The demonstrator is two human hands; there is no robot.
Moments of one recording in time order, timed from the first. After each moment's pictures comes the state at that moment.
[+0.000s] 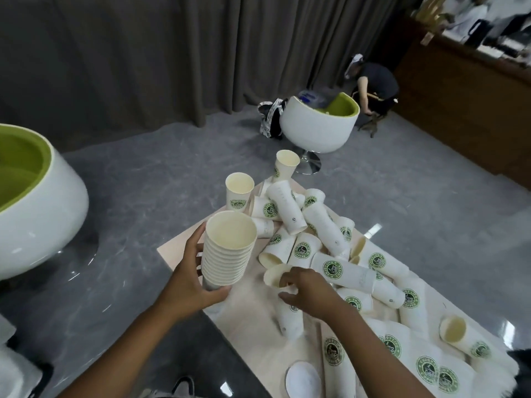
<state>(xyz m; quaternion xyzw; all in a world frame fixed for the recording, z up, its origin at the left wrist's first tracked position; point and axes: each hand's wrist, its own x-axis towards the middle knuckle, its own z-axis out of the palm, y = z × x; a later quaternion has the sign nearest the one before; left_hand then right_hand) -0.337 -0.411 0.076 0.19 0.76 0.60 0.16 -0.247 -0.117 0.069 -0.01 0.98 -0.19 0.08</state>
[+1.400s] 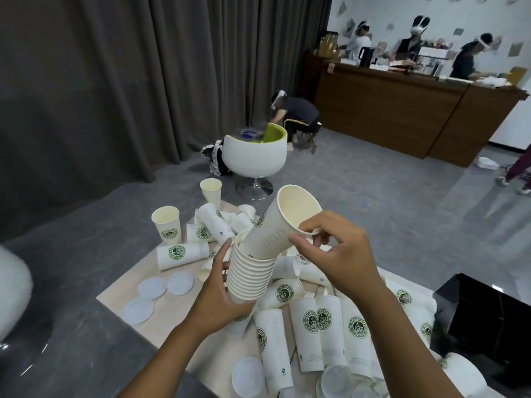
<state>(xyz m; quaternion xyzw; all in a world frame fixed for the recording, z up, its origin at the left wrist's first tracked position) -0.204 -0.239 0.134 0.33 0.73 0.58 0.17 -0.067 -0.040 0.273 0.00 0.85 -0.31 -0.43</state>
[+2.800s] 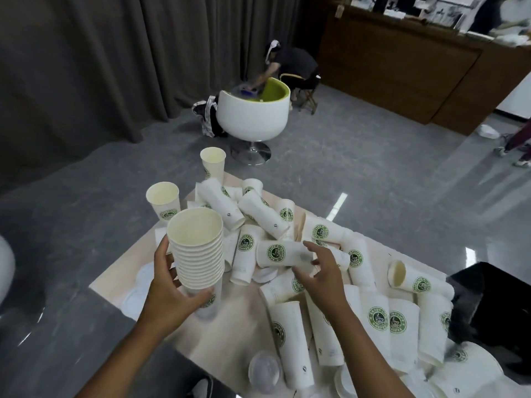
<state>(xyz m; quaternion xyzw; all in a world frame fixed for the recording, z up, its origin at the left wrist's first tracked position) -0.297 -0.310 0.100 0.22 0.75 0.60 0.14 -0.138 -0.025 0.071 0.28 0.83 -0.41 -0.24</state>
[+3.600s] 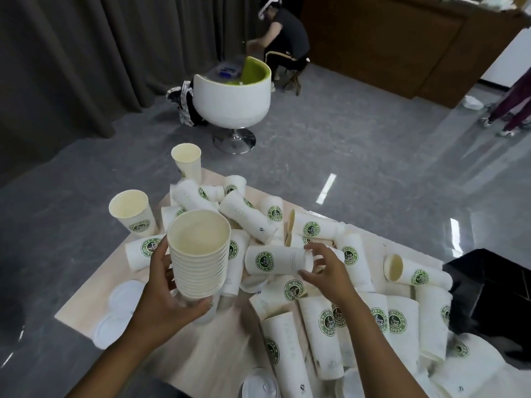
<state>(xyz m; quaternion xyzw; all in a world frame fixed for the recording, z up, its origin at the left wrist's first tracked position) -0.325 -0.262 0.097 0.27 0.75 0.57 0.21 -0.143 0.051 0.040 0.35 0.82 -0.43 -0.12</state>
